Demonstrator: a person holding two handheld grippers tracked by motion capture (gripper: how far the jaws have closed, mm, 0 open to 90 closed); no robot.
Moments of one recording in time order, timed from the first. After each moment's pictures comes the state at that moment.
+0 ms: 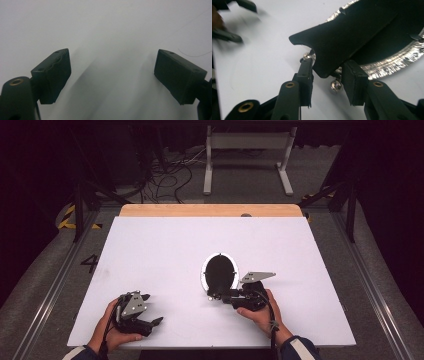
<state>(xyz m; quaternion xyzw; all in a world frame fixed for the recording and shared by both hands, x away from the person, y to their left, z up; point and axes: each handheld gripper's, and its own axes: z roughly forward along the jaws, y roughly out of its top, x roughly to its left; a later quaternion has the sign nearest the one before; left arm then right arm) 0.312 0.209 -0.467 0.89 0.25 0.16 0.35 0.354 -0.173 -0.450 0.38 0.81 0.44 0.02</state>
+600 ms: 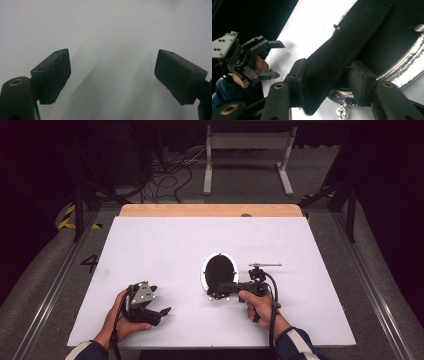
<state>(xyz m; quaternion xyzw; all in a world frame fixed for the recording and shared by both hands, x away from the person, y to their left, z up) 0.340 0.185 -0.460 0.88 0.26 0.15 0.37 0.394 -0.188 -0.470 0.49 0.69 0.51 -0.16</state>
